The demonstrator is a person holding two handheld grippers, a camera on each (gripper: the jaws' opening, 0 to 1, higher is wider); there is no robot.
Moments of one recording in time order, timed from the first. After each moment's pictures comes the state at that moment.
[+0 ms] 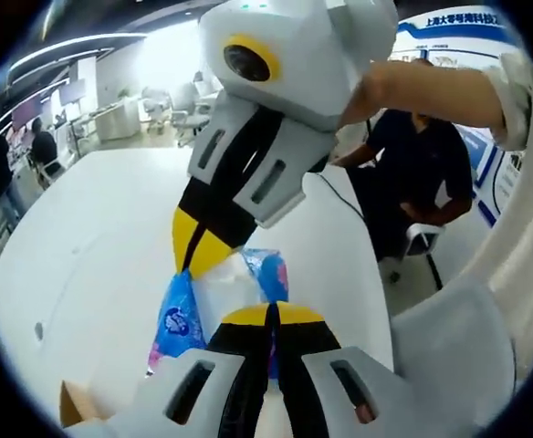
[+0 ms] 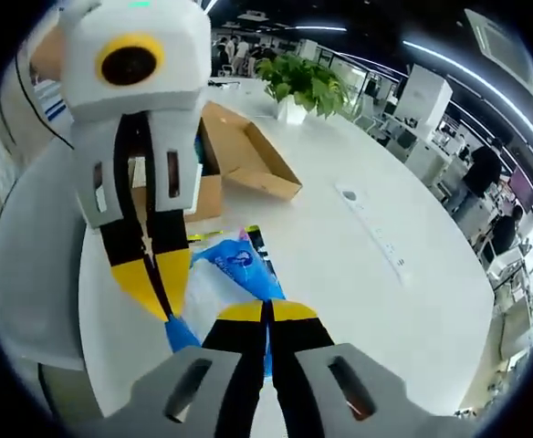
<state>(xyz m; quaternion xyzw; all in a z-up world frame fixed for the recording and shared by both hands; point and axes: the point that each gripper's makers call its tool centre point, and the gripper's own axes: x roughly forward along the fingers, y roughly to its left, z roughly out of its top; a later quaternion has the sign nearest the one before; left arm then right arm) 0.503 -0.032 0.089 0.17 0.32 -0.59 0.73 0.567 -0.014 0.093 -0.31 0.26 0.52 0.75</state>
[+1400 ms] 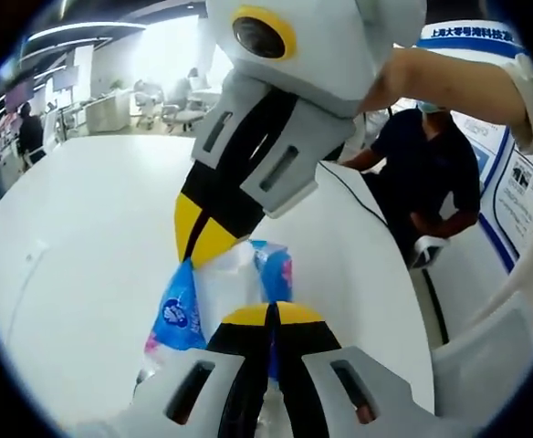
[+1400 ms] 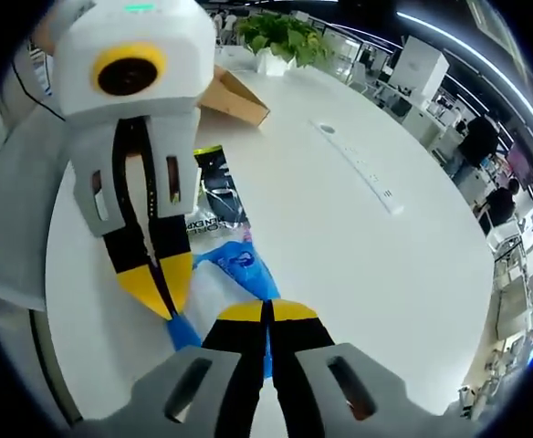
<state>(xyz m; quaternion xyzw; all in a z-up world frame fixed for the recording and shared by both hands) 0.546 -0.107 0.021 0.13 0.33 -0.61 0.71 0.610 -0.096 0.025 -0.34 0.32 0.48 0.74</state>
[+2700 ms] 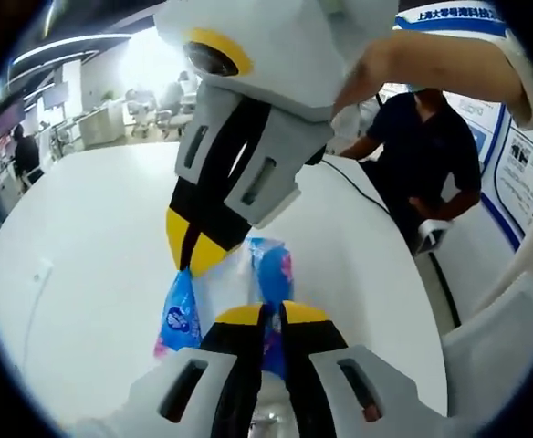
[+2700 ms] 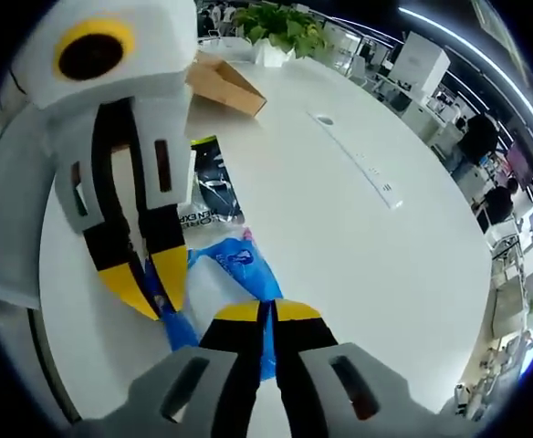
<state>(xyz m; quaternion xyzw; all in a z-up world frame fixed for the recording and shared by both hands) 0.544 -0.104 0.027 0.18 0.31 -0.61 0.70 0.613 -0.097 0.025 -0.35 0.33 0.47 0.74</state>
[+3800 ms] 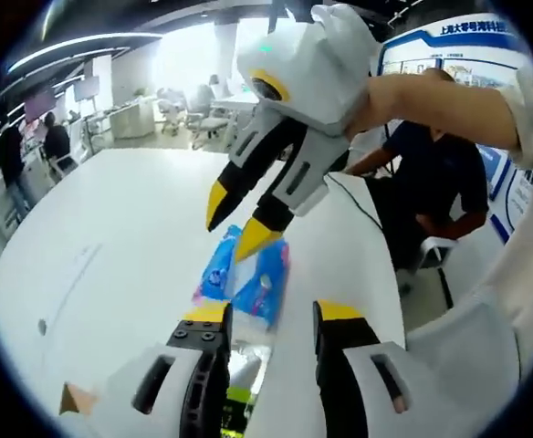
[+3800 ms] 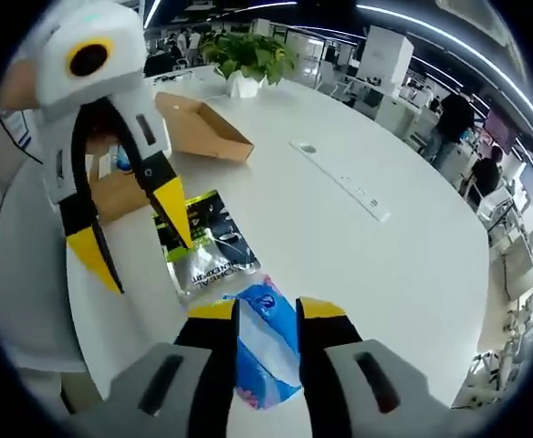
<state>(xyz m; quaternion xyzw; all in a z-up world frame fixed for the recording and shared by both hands) 0.522 -0.019 0.097 0.16 0.32 -0.55 0.76 0.587 -0.062 0.079 -0.26 0.33 0.45 0.79</state>
